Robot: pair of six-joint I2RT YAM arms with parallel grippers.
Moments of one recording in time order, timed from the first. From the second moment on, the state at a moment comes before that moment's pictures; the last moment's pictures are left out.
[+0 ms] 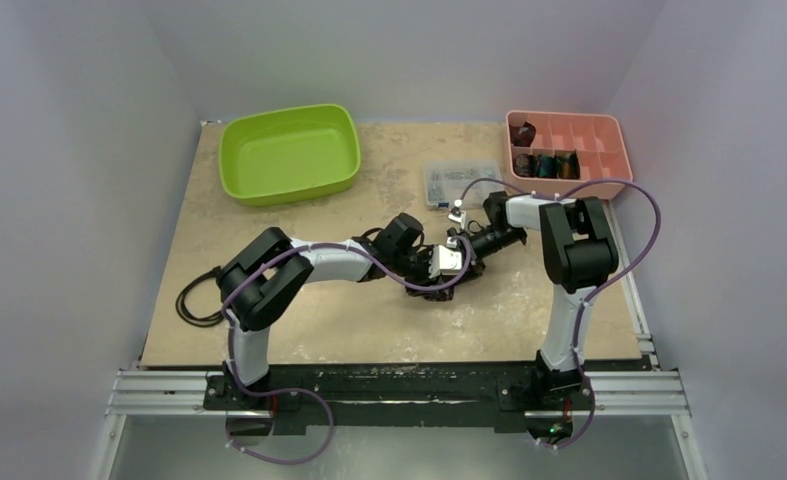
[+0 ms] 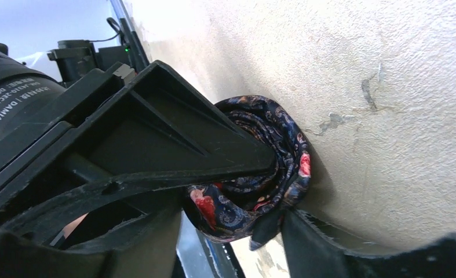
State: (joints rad) left arm -0.84 1.93 1.08 0.06 0.54 0.53; right arm 0.19 2.03 1.17 -0.86 -1.06 -0.26
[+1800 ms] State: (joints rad) left arm -0.66 1.61 0.97 -0.02 0.62 0.40; right arm 0.08 1.94 1.56 -1.10 -0.85 -0.35
